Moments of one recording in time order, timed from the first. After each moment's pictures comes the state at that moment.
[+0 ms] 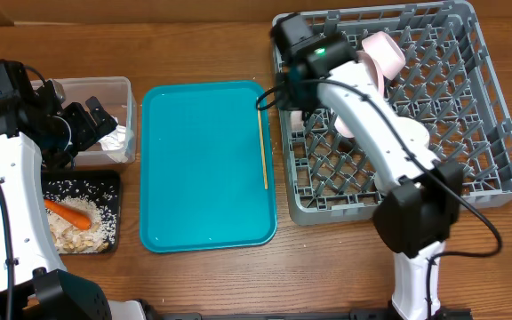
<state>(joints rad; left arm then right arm) 0.37 1.58 1.52 -1.16 0.28 -0.26 0.45 2.12 2.10 -1.26 0.09 0.46</state>
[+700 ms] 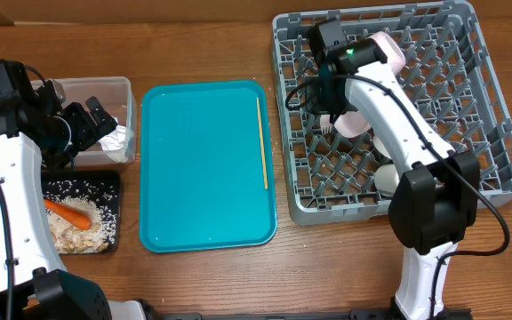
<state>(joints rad) 0.37 1.58 1.52 -1.16 0.28 -0.26 0.34 2.10 1.90 -1.14 0.10 0.34</state>
